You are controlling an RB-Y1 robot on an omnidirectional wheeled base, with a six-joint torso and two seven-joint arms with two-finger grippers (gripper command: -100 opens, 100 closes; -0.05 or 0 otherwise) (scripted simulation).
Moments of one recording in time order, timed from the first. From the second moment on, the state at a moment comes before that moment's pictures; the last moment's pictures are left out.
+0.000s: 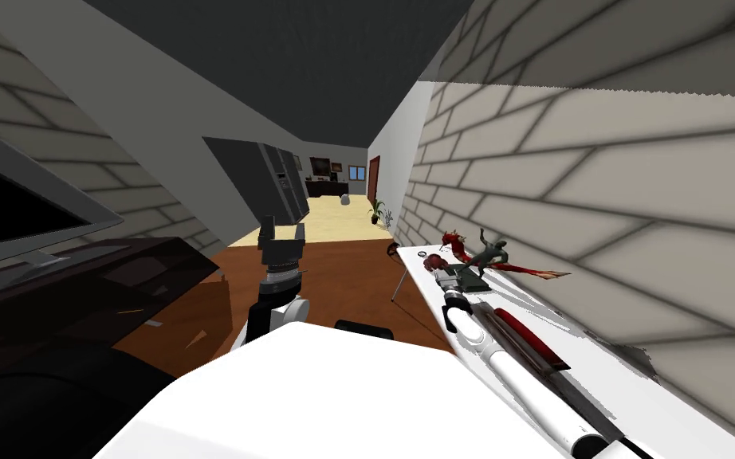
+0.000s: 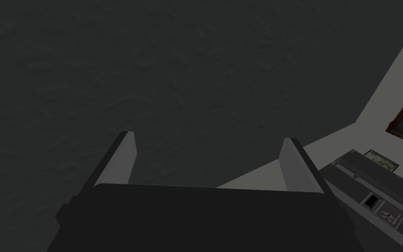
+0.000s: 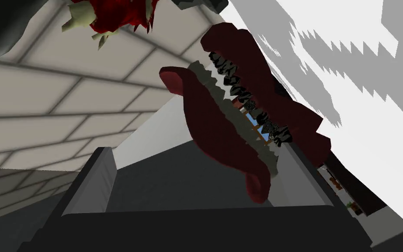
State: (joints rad) left arm 0.55 -0.04 -0.04 -2.39 0.03 -0.59 0.03; right arm 0.01 -0.76 0.44 -1.25 1.59 0.60 -0.10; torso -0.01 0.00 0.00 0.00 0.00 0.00
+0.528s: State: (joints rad) left arm 0.55 -0.04 -0.04 -2.39 0.03 -0.59 0.03; right arm -0.02 -0.80 0.50 -1.15 1.76 0.73 -0.09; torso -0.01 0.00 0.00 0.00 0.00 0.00
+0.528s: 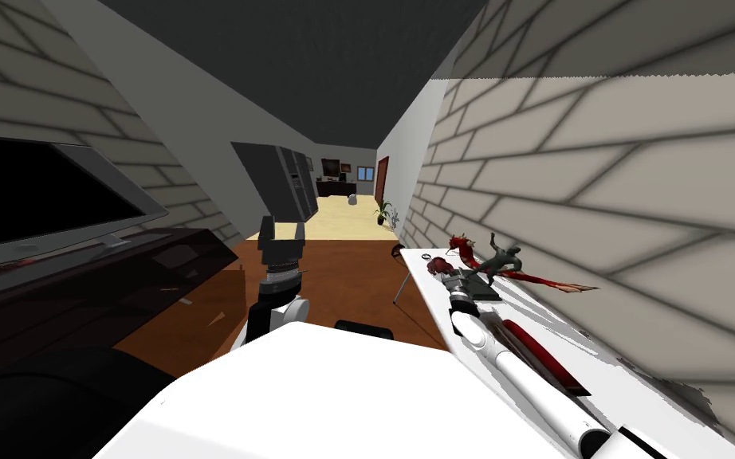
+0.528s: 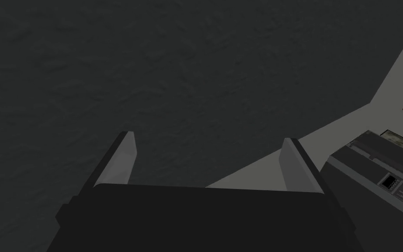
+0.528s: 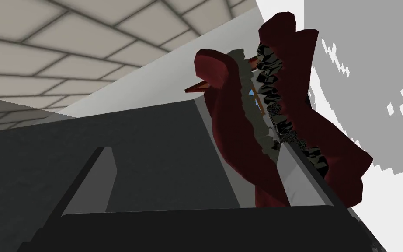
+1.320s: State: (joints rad) left arm 0.55 -0.04 -0.04 -2.39 0.03 -0.59 0.03; right arm -0.06 -0.85 0.61 -0.99 1.99 0.90 -0.07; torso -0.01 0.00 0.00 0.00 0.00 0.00
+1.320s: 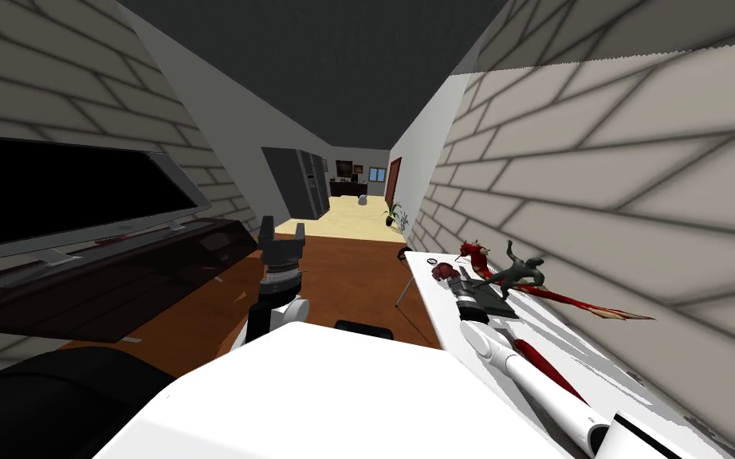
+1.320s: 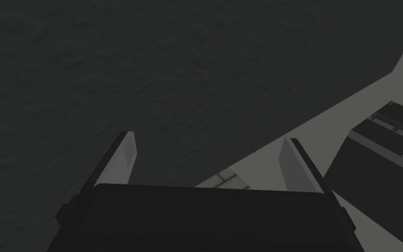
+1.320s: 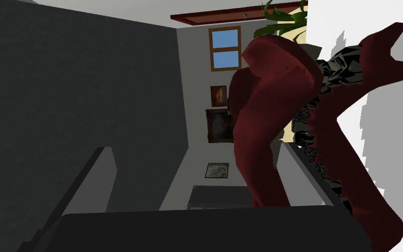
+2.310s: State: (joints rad) left arm 0.55 -0.04 -0.04 -2.39 0.03 -0.59 0.03; right arm -0.10 -0.89 0.67 -0.90 2.11 0.97 -0.07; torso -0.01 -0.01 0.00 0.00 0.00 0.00
